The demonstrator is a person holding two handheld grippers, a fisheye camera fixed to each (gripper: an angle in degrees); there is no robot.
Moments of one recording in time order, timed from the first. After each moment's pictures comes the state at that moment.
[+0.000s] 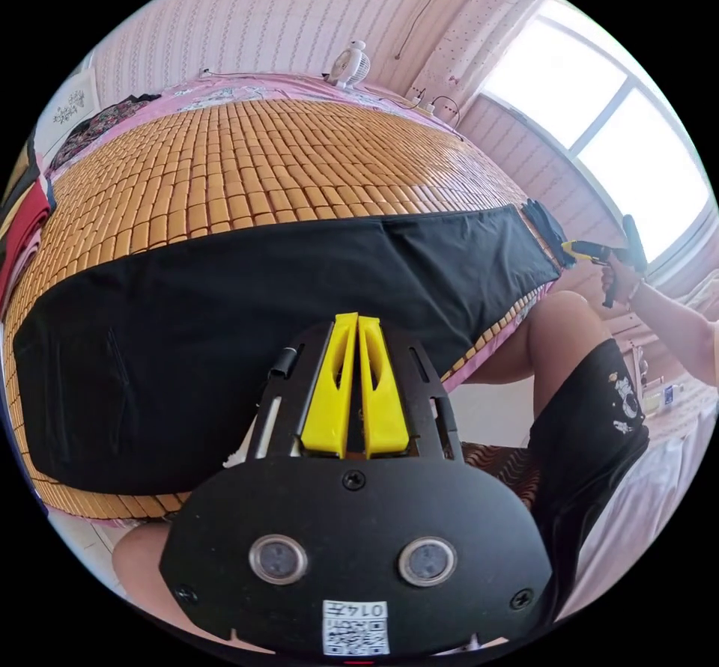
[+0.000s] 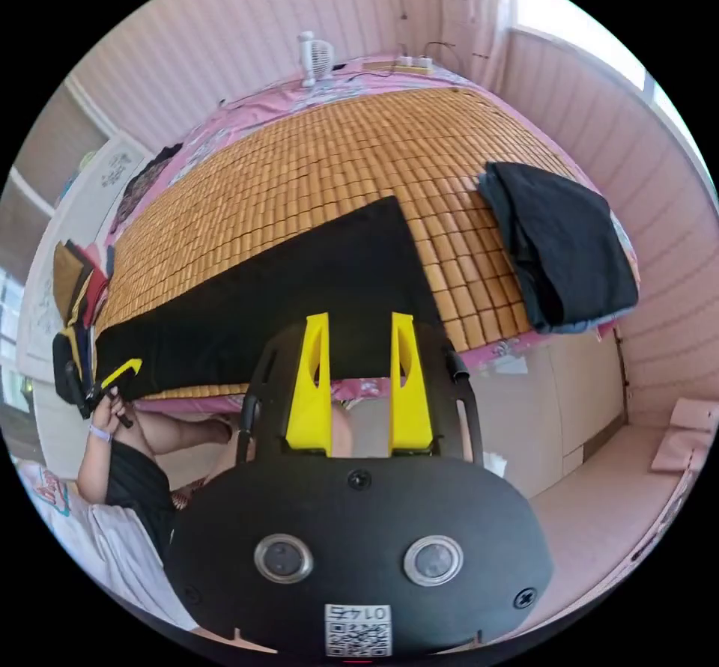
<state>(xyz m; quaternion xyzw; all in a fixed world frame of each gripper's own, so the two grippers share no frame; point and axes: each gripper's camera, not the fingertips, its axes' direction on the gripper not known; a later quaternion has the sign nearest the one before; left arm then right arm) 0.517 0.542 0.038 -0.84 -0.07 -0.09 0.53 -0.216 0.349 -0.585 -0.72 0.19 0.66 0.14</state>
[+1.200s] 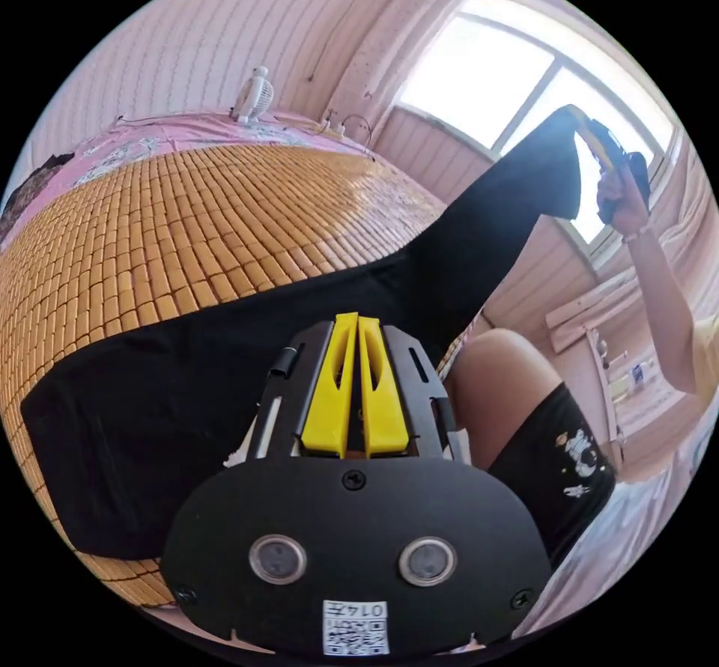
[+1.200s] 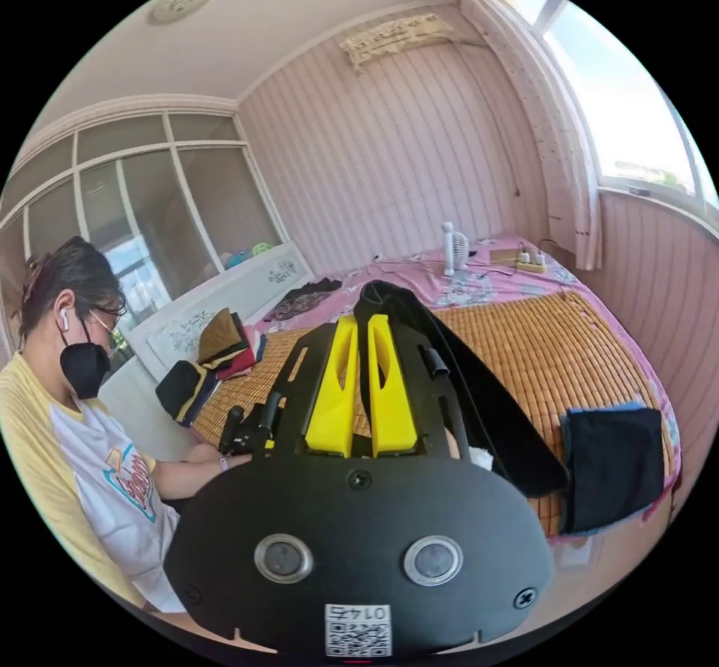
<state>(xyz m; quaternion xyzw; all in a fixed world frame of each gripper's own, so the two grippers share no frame) 0.536 0.545 0.099 -0.78 0.05 -0.15 0.61 0.004 0.214 -0.520 -0.46 0.19 0.70 0.51</state>
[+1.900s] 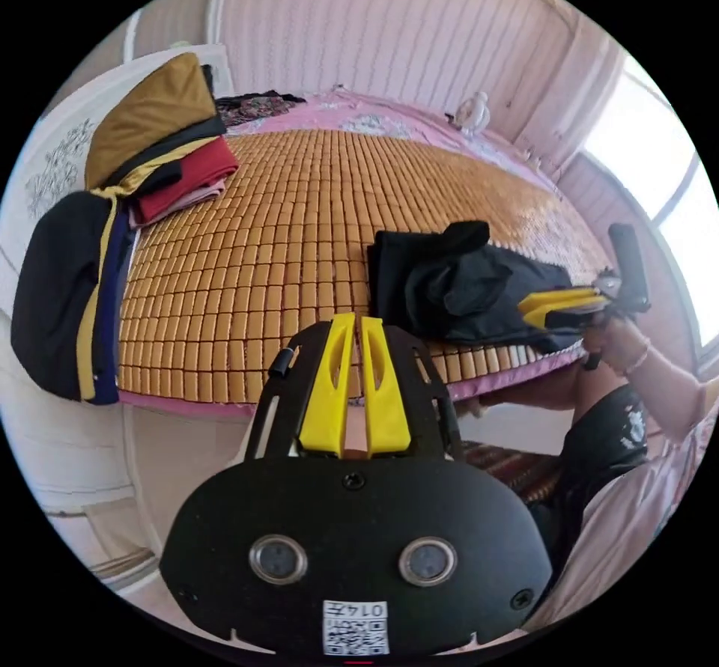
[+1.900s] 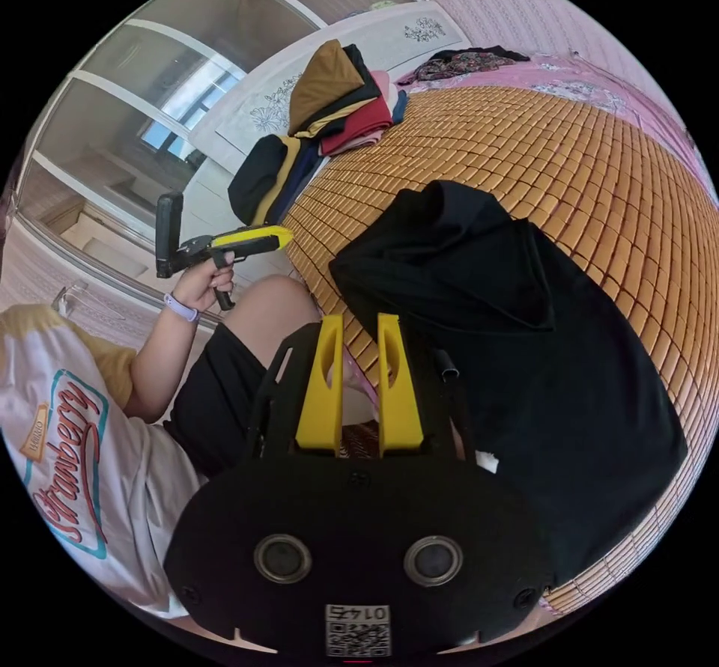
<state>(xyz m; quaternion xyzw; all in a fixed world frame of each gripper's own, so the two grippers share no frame) 0.363 0.333 0.004 -0.83 -0.25 0.01 0.50 -0.328 0.299 -0.139 -0.47 -0.27 0.76 0.35</state>
